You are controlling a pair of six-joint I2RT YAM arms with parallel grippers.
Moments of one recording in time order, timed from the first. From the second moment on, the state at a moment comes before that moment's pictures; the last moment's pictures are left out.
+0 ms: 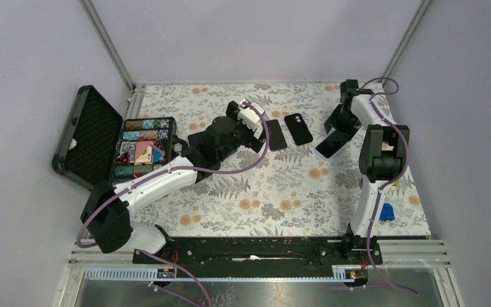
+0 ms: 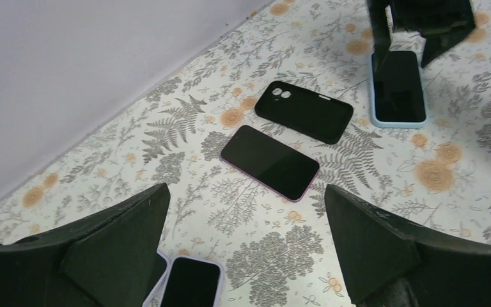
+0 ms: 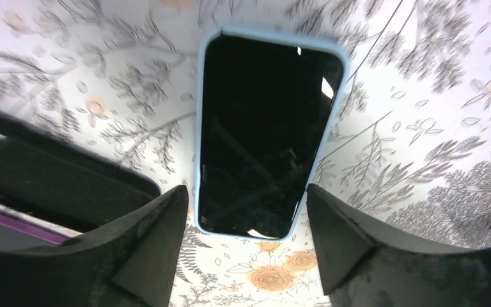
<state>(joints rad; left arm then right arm) -0.80 1.39 1.03 0.18 -0.15 0.18 -0.01 2.12 1.71 -0.97 0.14 0.68</state>
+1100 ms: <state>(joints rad) -0.79 1.40 1.03 0.16 -0.06 0.05 -0.19 2.27 1.80 -0.84 0.04 1.00</state>
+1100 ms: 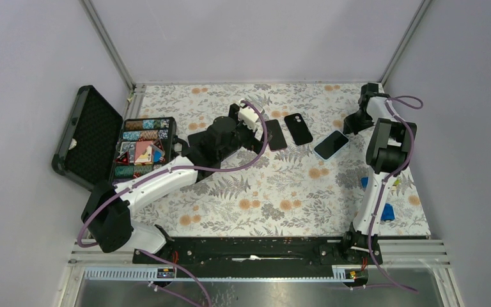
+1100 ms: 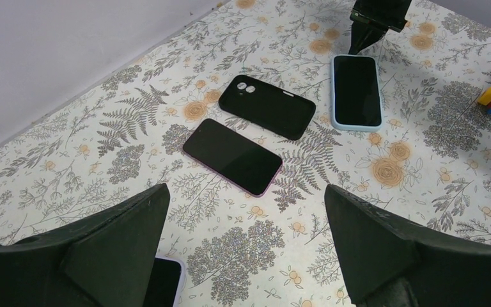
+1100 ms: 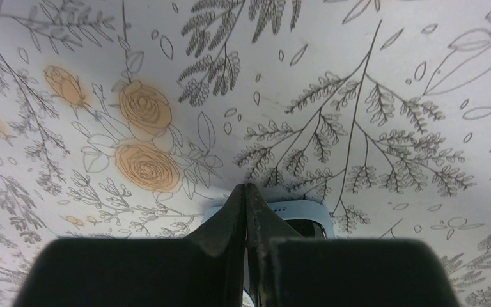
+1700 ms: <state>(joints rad) -0.79 1.40 1.03 0.16 -0.08 0.02 0.01 1.96 1.34 -0.76 0.04 0.94</state>
